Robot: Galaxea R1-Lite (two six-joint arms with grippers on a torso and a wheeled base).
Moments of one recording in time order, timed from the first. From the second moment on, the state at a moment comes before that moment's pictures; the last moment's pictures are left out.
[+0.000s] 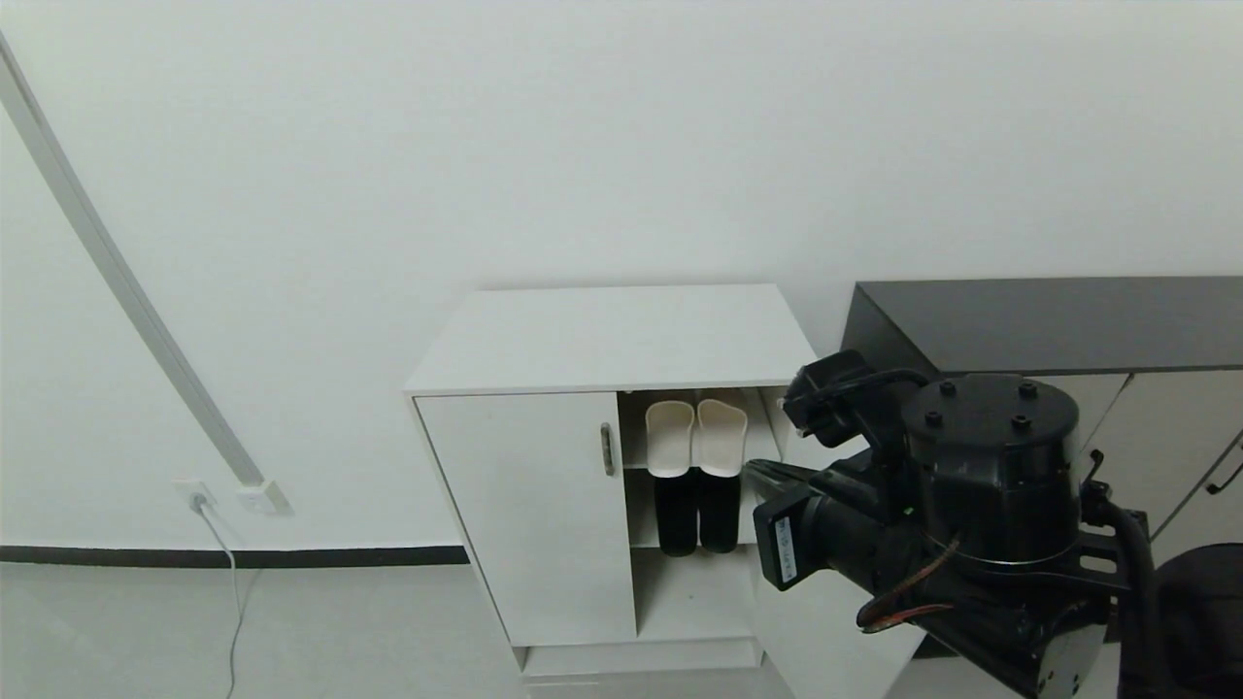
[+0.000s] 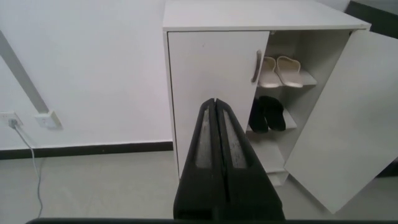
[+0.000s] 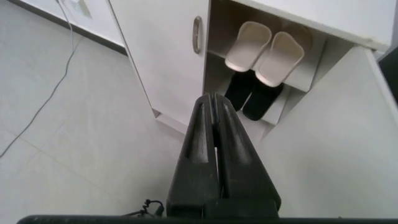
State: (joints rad) left arm 0.00 0.00 0.00 0.00 -0.01 -0.01; right arm 0.93 1.67 -0.80 -0.59 -0.40 0.09
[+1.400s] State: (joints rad) left arm 0.00 0.00 0.00 0.00 -0.01 -0.01; right arm 0.87 1.69 -0.80 -0.60 -0.40 0.08
